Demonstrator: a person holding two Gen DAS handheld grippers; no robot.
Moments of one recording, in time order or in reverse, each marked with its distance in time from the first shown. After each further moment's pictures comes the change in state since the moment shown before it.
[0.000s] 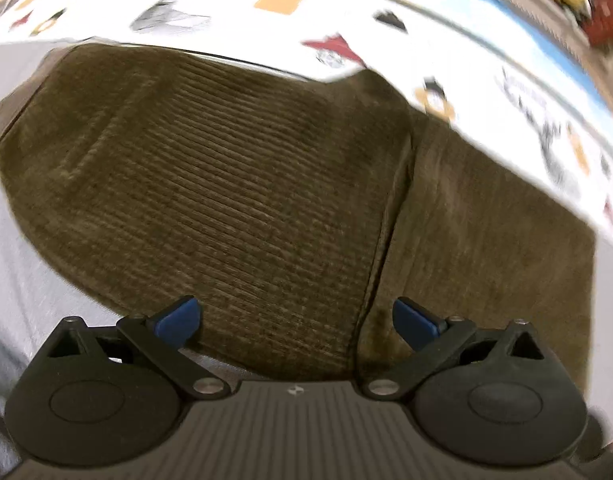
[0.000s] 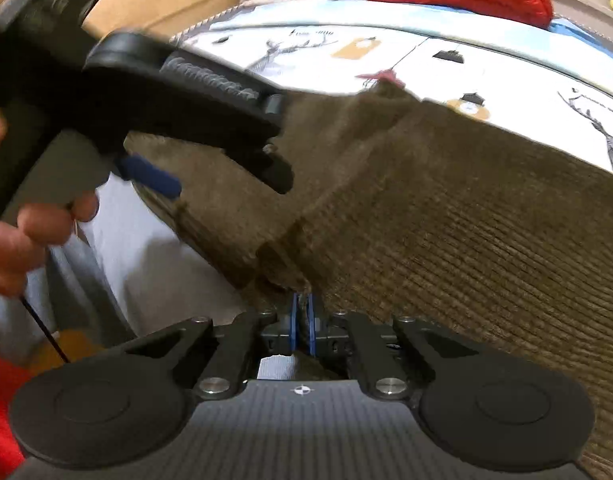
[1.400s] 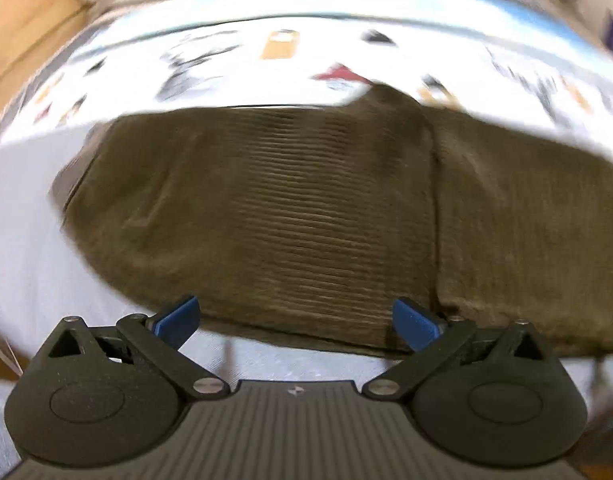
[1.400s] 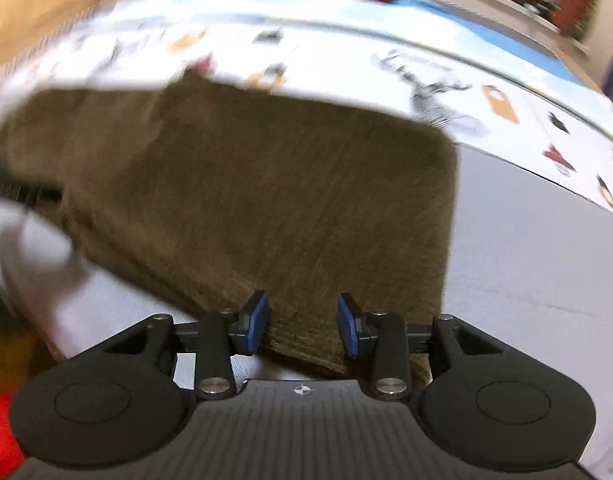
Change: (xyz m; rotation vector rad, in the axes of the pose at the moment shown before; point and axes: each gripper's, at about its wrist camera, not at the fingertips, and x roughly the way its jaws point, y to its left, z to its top) left arm -0.046 0.034 -0.041 0.135 -0.182 0.121; right arm -0.100 -0.068 -0.023 0.210 -0.003 -0.391
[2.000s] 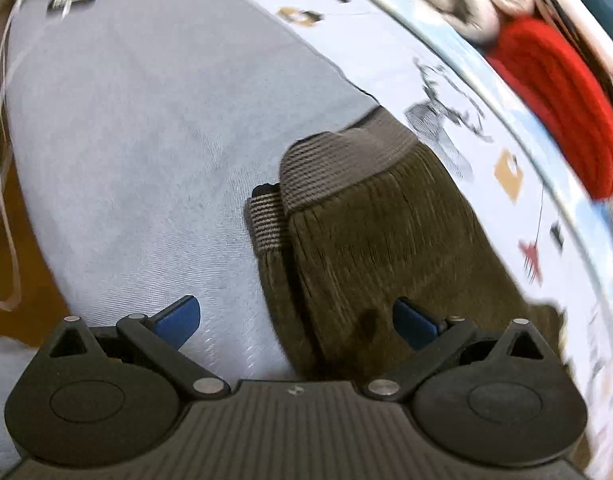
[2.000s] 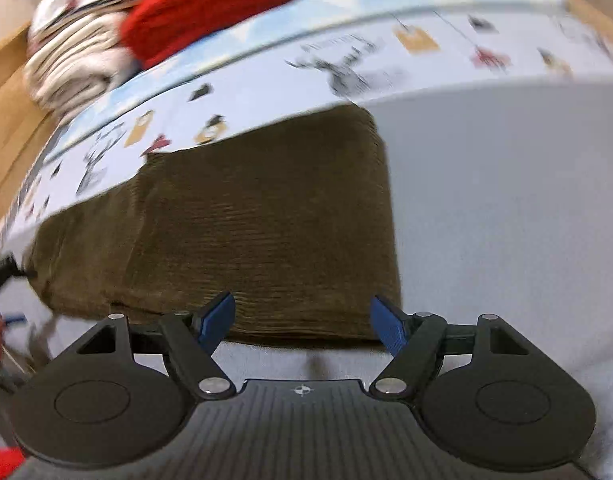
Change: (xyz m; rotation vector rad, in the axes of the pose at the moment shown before) left arm 0.055 0.213 0.017 -0.773 0.033 -0.036; right arm -0.027 -0.070 -0.027 0.434 0.035 0.097
